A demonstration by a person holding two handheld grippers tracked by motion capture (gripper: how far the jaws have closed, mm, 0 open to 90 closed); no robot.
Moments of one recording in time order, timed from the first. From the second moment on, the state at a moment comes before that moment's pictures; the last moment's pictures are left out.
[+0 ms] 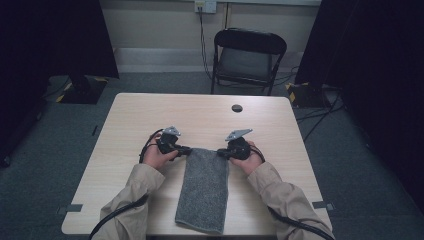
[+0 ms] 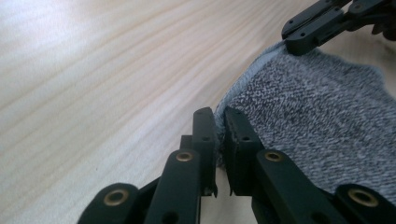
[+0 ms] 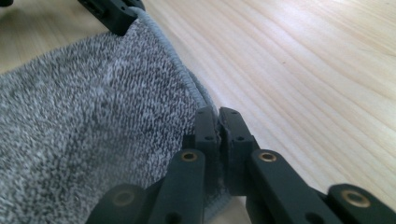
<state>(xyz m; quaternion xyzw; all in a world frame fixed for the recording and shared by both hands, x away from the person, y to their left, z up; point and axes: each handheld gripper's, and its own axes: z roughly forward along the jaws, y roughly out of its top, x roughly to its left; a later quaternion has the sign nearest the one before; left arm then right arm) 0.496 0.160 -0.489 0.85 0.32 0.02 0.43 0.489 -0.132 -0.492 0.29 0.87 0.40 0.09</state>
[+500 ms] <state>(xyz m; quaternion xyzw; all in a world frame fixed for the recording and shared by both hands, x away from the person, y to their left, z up) 0.495 0.158 -0.418 0.83 0.28 0.05 0.48 0.485 -0.150 -0.423 0.28 0.83 0.46 0.12</state>
